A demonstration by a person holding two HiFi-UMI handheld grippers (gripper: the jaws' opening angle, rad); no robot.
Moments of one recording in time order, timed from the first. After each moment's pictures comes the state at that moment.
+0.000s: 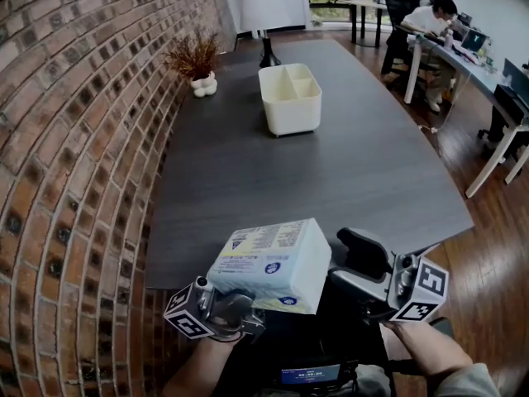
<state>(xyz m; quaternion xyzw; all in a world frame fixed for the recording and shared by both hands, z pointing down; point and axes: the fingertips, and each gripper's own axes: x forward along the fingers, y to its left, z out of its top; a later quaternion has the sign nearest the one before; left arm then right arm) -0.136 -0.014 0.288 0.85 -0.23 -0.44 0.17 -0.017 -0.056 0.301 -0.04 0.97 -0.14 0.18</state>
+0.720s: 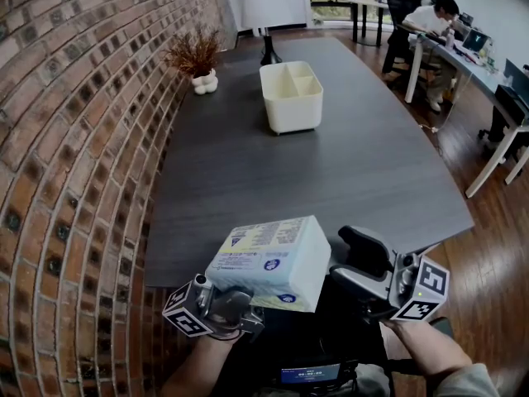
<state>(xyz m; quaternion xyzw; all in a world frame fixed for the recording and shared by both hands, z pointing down) -0.138 -0.015 0.288 0.85 -0.23 -0.44 0.17 -0.016 -0.058 0.302 -0.04 0.97 -0.14 0.18</state>
